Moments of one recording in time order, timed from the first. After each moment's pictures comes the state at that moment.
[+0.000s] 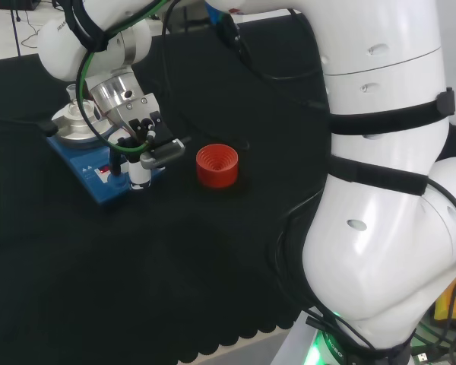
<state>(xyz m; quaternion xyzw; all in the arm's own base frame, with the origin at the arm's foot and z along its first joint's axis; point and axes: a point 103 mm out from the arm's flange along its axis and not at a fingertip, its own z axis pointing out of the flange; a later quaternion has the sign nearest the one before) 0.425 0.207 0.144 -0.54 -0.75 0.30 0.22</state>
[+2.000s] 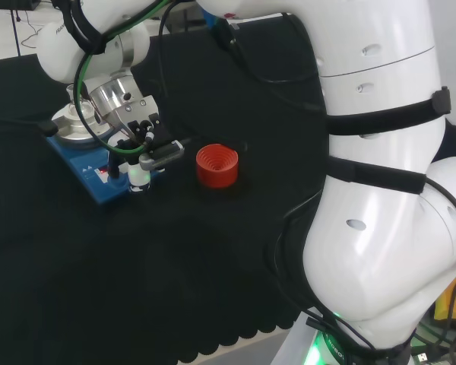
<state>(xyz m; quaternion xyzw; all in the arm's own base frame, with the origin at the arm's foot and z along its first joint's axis) 0.423 0.207 0.139 -0.54 -0.74 0.32 0.24</state>
